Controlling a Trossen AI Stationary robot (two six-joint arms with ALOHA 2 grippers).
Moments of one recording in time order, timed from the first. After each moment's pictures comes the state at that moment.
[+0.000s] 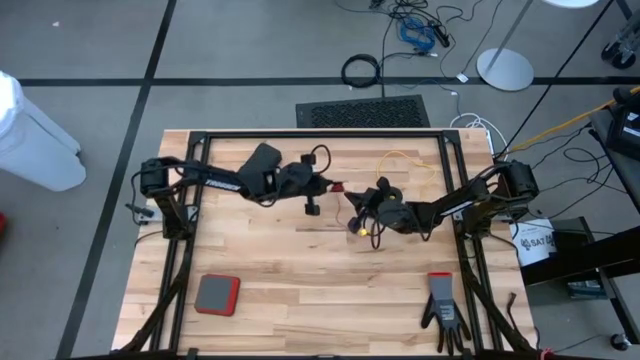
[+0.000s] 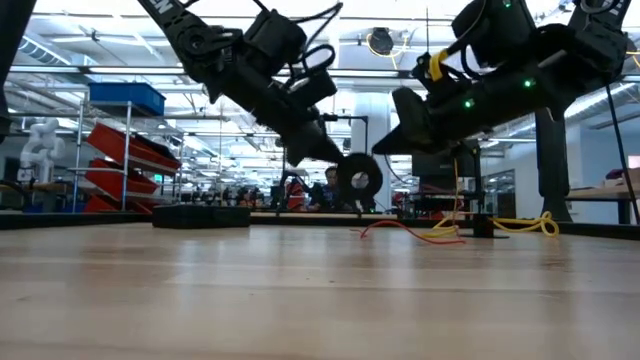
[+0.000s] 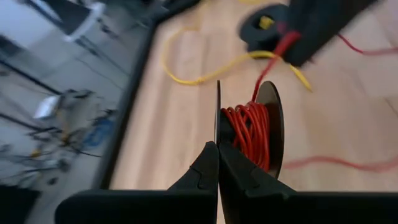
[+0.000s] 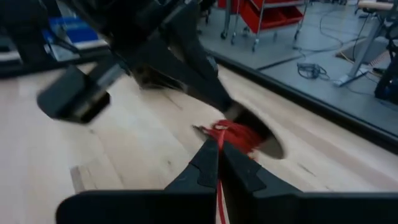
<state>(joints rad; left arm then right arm) 0.20 1.76 0.96 0.32 -0.18 0.51 0.07 1.59 0.49 0.80 0.68 0.22</state>
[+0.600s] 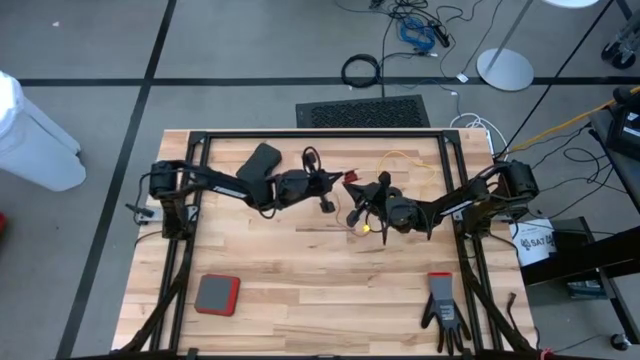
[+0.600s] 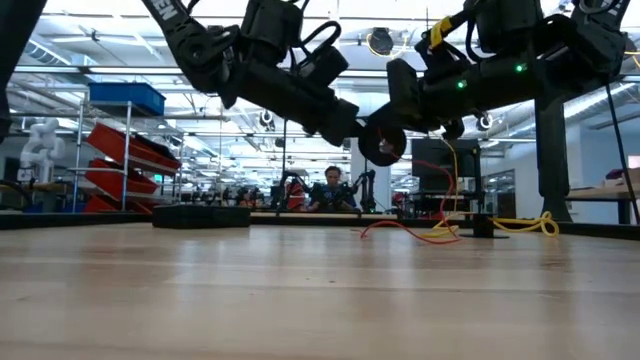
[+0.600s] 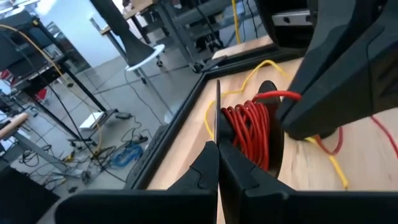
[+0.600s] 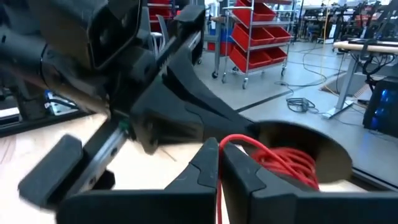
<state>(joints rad) 0.13 1.84 0.96 0.69 -0.36 0.40 0.07 1.59 0.50 1.02 0.74 0.11</state>
